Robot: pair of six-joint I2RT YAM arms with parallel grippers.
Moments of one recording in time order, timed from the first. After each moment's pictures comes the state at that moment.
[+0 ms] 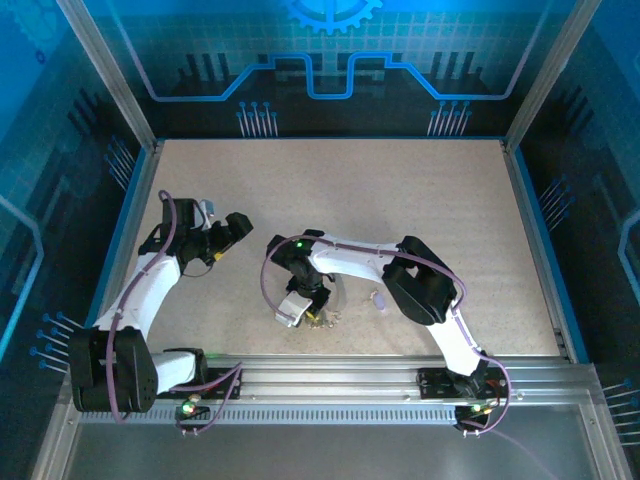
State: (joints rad) left arm 0.06 1.21 0.78 -0.45 0.47 -0.64; right arm 1.00 2.14 1.62 -1.06 -0.21 -1.56
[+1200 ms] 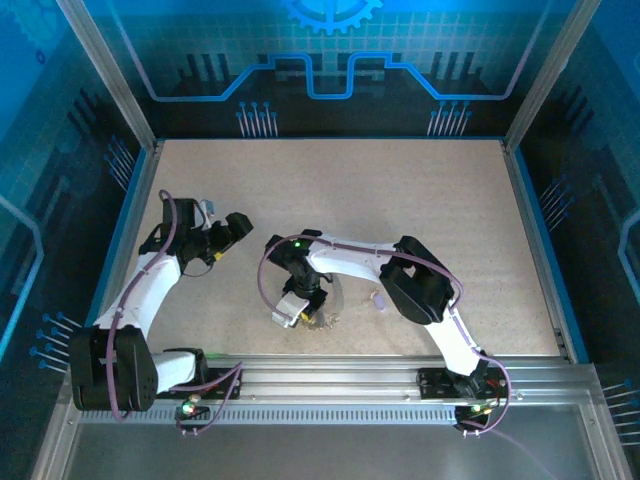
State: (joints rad) left arm 0.06 1.21 0.78 -0.45 0.47 -0.64; right arm 1.00 2.16 1.65 -1.06 -0.29 -1.56
